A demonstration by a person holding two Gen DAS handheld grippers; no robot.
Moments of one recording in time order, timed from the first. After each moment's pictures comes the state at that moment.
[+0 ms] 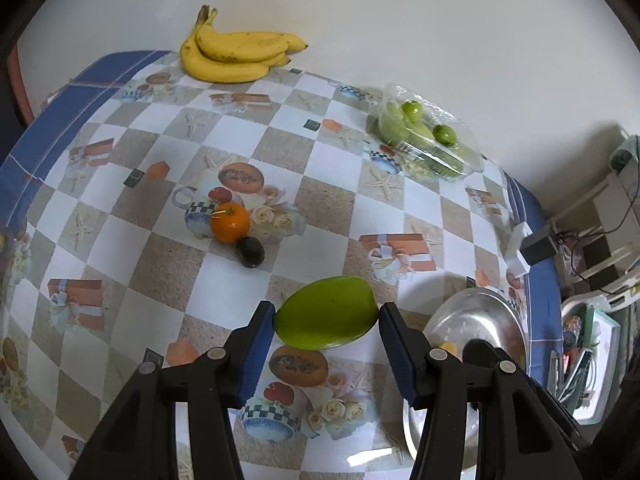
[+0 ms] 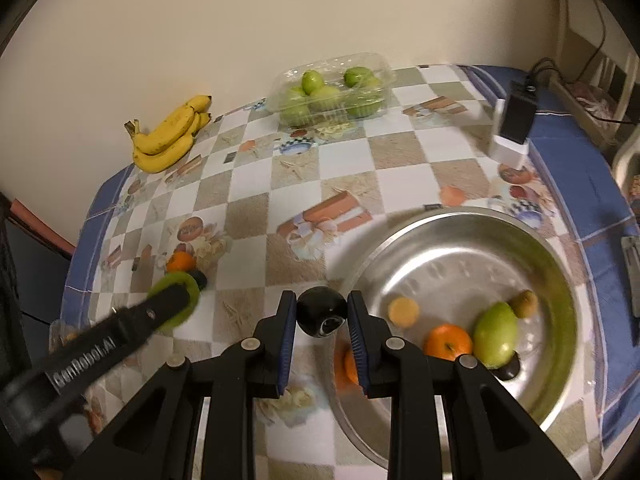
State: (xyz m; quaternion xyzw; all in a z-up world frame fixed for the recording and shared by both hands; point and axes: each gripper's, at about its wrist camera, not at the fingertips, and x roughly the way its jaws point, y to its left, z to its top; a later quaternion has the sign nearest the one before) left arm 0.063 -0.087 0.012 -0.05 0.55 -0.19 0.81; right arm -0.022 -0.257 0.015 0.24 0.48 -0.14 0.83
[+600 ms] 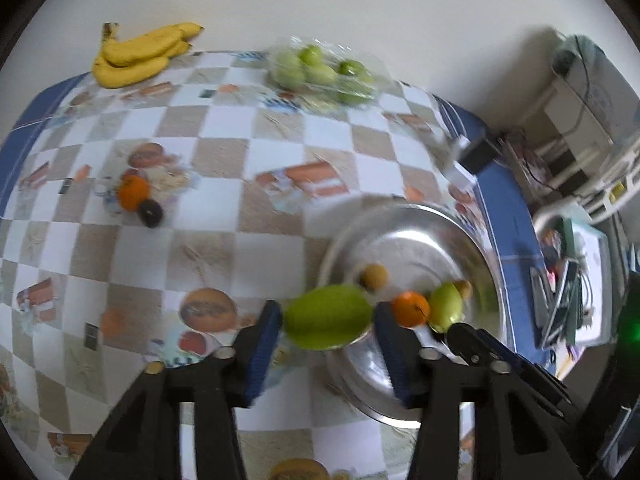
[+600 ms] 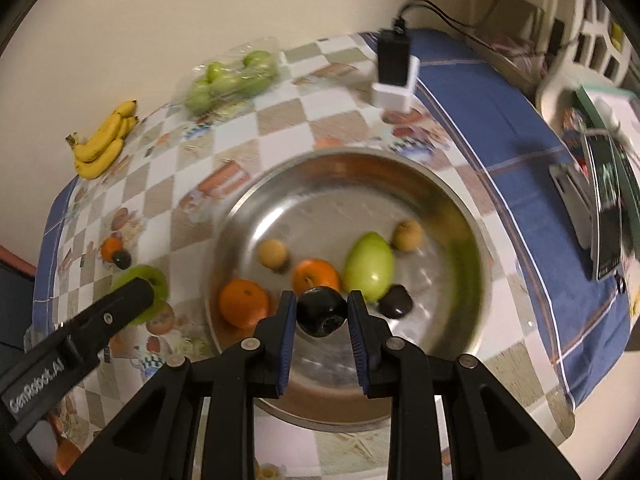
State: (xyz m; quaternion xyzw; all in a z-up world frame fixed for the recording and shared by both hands) left arm -0.005 -0.159 0.010 0.03 0.57 -0.29 0.77; right arm -0.103 -0.303 -0.006 0.26 0.51 -0.23 0.79
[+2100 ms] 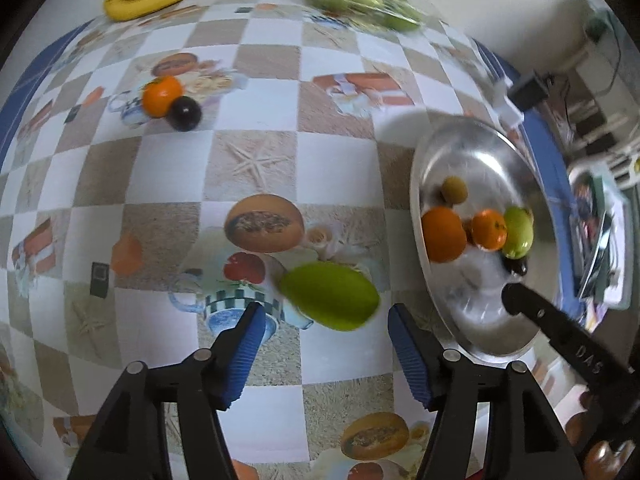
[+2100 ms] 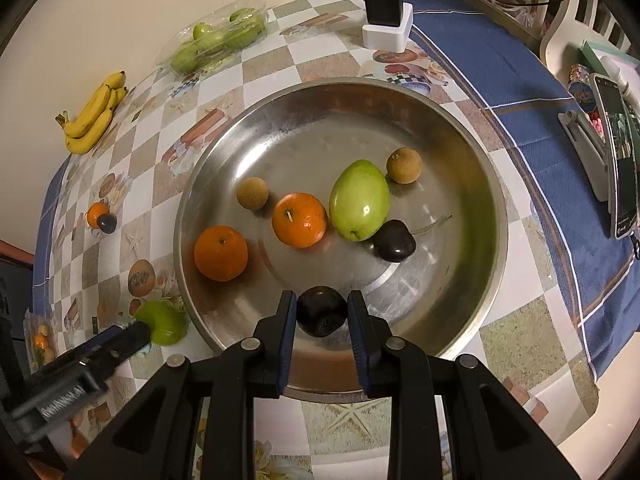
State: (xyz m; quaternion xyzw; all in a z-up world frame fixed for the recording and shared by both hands) left arm -0.007 -0.111 -0.050 0.07 0.64 -0.26 0.72; right arm -0.115 -0.295 -0.038 0.29 0.55 -0.21 0.76
